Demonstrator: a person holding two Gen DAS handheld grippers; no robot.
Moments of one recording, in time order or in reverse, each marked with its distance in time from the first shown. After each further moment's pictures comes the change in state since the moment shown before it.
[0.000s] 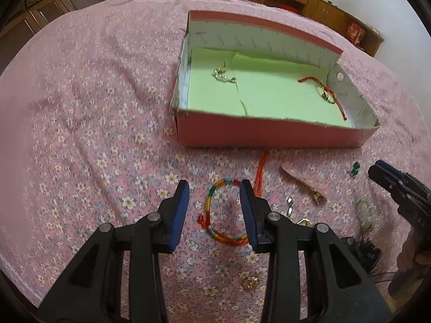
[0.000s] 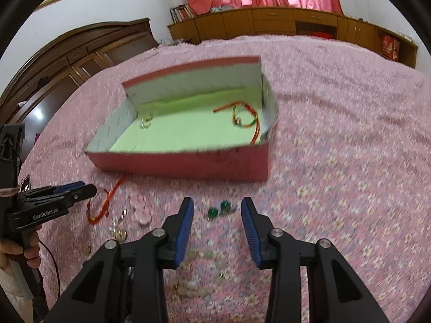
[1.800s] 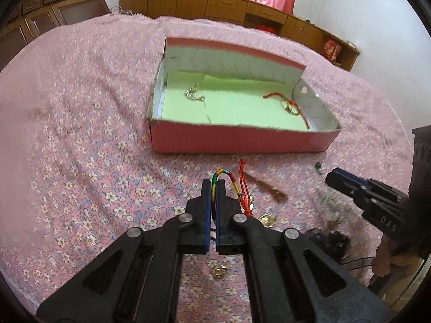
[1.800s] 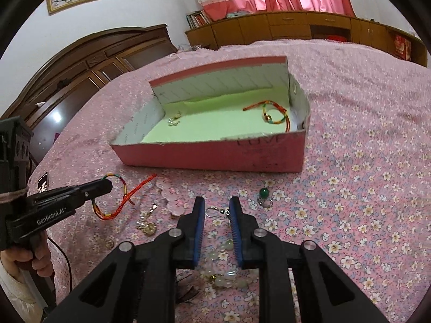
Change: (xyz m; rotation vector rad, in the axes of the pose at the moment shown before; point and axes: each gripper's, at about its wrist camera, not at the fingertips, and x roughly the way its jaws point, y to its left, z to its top) left arm -0.040 -0.008 -0.018 0.024 -0.140 -0.126; right arm -0.014 0.019 -0.013 -0.016 -0.075 0.109
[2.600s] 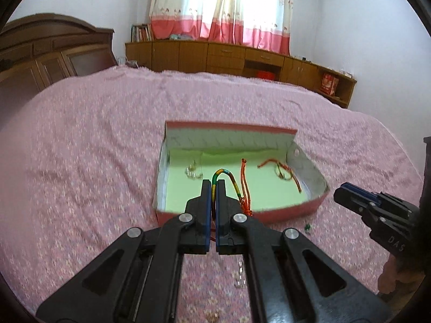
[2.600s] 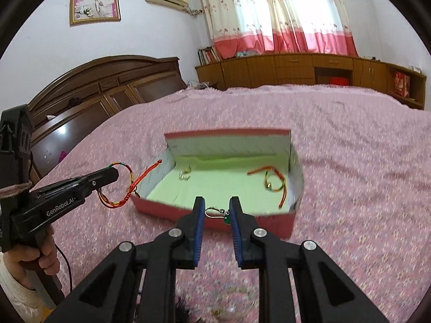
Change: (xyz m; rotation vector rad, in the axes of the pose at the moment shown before) left arm -0.029 -0.025 0.049 0.056 -0.283 0.058; right arm -0.037 0.016 0.051 -0.088 -0.217 -0.029
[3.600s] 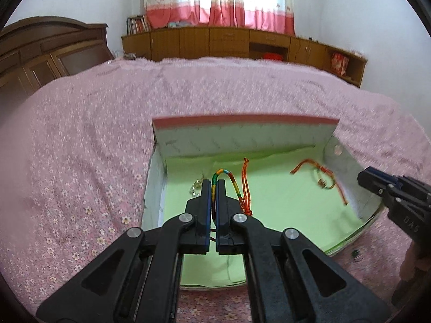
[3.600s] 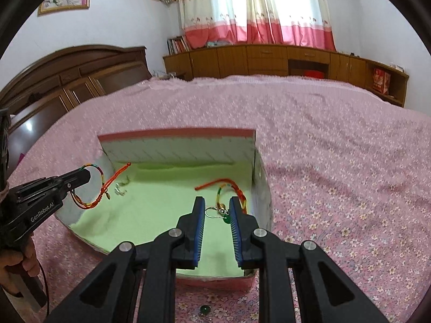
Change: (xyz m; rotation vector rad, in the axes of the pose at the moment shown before) left arm 0.107 0.006 0.014 0.065 0.109 0.068; right arm 0.091 -0.052 0.015 0.021 0.099 -0.172
